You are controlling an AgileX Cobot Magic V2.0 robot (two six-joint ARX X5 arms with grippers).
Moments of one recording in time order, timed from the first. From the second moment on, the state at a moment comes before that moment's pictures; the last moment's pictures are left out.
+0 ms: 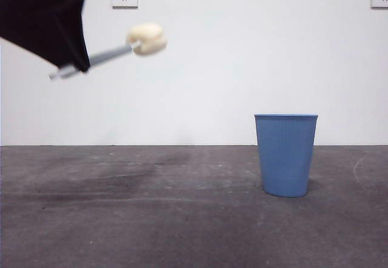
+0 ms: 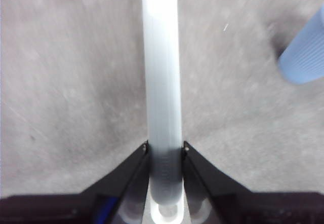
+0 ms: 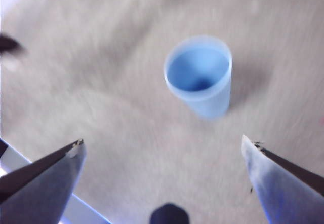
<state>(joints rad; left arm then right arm) -0.57 1.11 0.92 -0.59 -0.10 -0.25 0.07 0.82 0.85 -0.80 -0.54 -0.10</state>
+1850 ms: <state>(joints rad) -0.57 0.96 0.92 -0.71 0.03 -0.13 0.27 1.47 0.49 0.27 -0.39 -0.14</state>
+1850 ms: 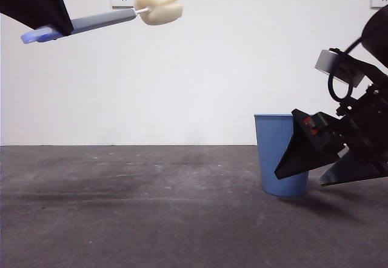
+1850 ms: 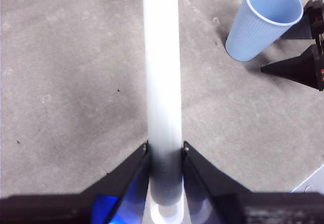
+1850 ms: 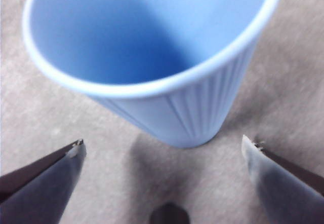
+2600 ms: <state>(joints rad) -0.57 0.96 0.92 -0.71 0.03 -0.13 0.27 1.63 0.43 0.71 -0.39 -0.16</state>
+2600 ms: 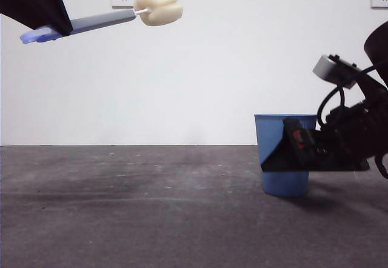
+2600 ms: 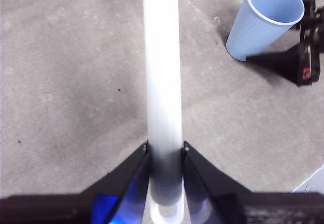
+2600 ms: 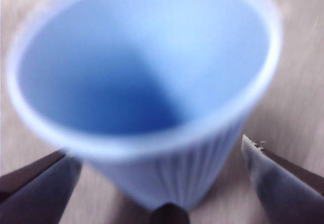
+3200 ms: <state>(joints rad) -0.57 0.96 0.92 -0.71 0.03 -0.13 0.28 1.71 0.43 0.81 -0.39 -0.13</state>
